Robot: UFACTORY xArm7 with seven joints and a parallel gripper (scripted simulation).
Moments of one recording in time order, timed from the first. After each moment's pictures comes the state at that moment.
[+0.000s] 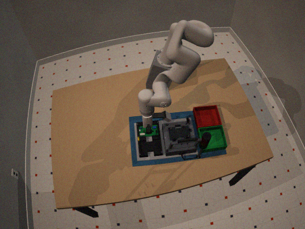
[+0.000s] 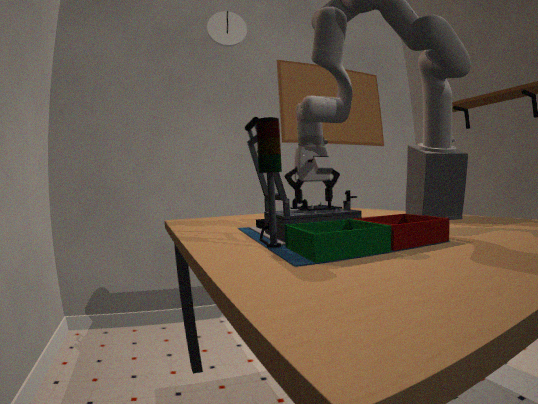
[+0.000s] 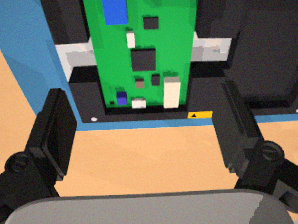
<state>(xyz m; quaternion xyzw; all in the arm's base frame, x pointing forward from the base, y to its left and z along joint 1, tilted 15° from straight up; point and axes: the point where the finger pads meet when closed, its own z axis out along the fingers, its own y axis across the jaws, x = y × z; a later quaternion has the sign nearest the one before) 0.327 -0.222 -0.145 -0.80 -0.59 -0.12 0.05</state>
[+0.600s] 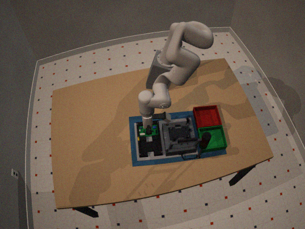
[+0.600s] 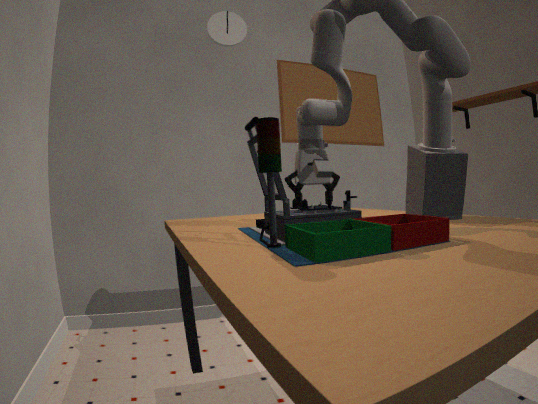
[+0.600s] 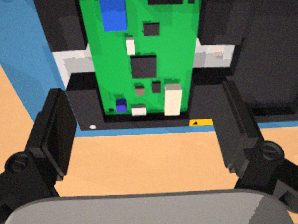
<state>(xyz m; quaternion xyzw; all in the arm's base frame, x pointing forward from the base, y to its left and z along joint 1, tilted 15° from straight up) 0.329 -0.220 -0.154 -0.80 -0.59 -0.12 0.05</state>
